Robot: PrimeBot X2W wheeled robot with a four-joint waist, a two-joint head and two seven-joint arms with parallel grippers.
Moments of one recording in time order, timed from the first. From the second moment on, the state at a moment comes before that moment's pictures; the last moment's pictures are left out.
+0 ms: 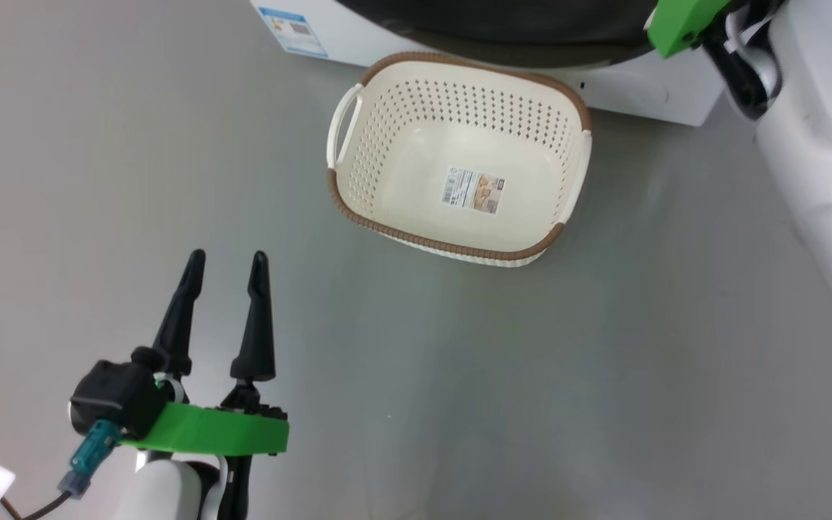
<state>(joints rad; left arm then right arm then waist) -0.24 0.03 -0.21 0.07 -0.34 -0.04 -0.25 -1.36 -0.23 0.44 0.99 0.36 0.13 -0.23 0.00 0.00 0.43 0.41</state>
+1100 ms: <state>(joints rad) -0.29 0.03 -0.26 0.07 -0.37 -0.02 -0.25 -1.42 -0.24 0.31 1.00 0.29 0.13 -0.26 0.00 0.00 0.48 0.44</state>
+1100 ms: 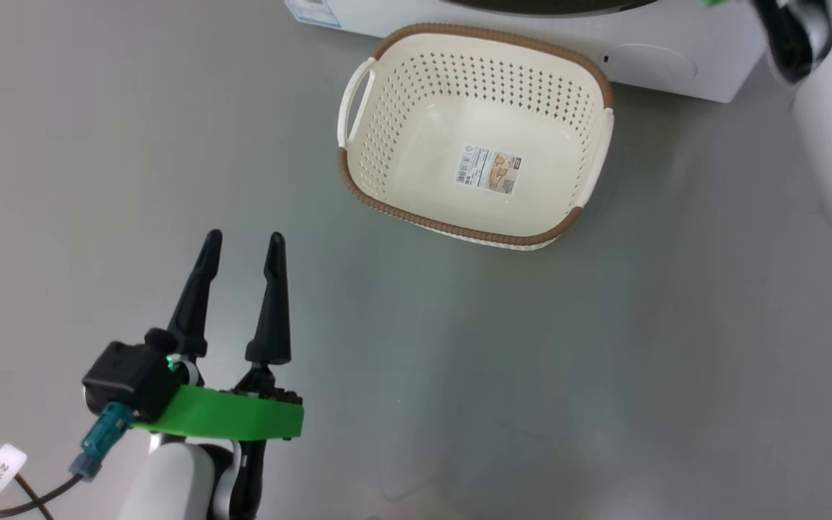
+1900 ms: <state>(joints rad) -0.23 0.03 -0.19 0.10 -0.29 -0.04 -0.25 -0.59 -0.22 0.14 0.39 0.32 0.13 -0.26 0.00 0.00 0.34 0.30</state>
